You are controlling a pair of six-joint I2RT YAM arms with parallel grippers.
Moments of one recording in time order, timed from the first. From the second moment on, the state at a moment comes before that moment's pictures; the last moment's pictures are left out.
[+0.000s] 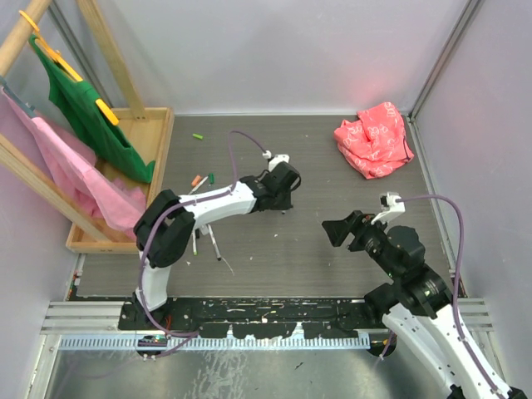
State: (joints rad) left arm -0.87 1.96 1.45 -0.37 -0.24 -0.72; right arm 0.49 0.33 0.57 -0.50 0.01 0.58
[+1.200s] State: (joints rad) left arm -1.01 2.19 1.64 -0.42 -0.37 -0.86; right arm 0.49 0.15 0.66 -0.67 0.06 0.59
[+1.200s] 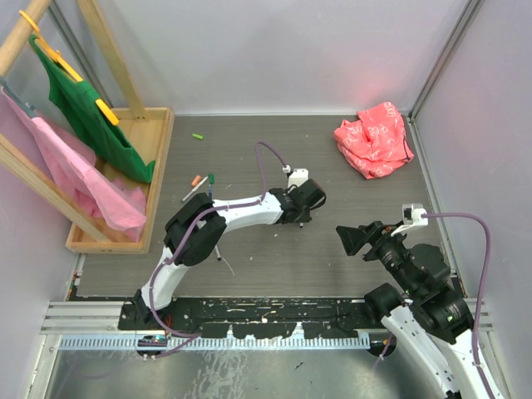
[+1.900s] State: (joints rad) left arm -0.99 1.94 1.61 -0.40 -0.34 -0.79; right arm 0.49 0.15 0.67 -0.68 0.06 0.58
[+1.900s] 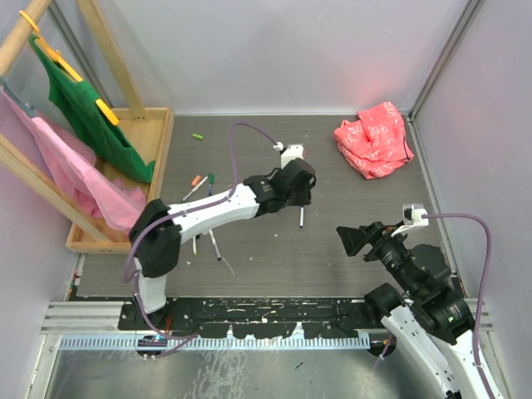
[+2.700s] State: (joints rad) left arm -0.91 1.18 0.97 -0.65 -0.52 -0.81; right arm 0.49 0.28 0.67 -0.66 0.03 0.55
